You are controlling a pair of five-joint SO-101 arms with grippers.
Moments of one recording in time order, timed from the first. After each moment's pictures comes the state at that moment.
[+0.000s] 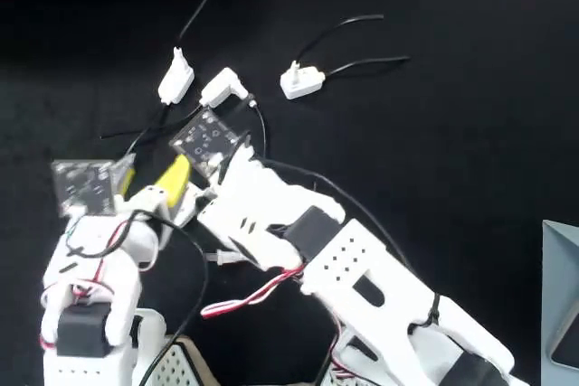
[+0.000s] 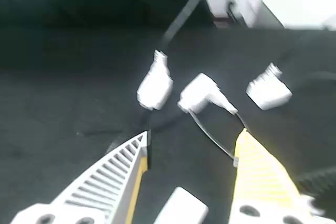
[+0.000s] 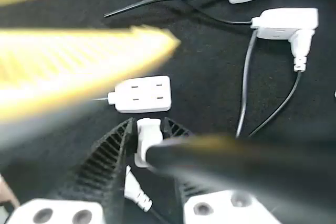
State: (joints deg) left arm -5.6 -100.4 73.1 54.7 2.1; right arm -46.0 -37.0 46.8 45.1 5.0
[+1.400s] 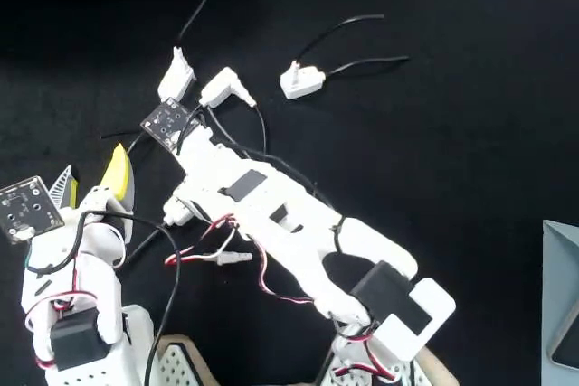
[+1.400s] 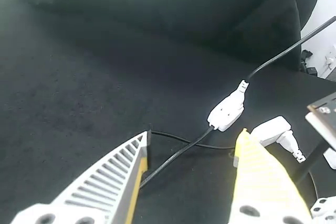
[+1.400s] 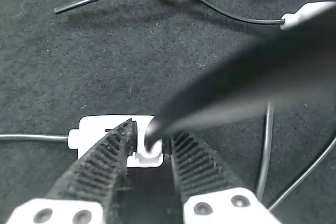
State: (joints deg) left arm -21.3 -103.8 76.0 54.7 8.3; right arm -44.4 2.7 33.8 25.9 7.0
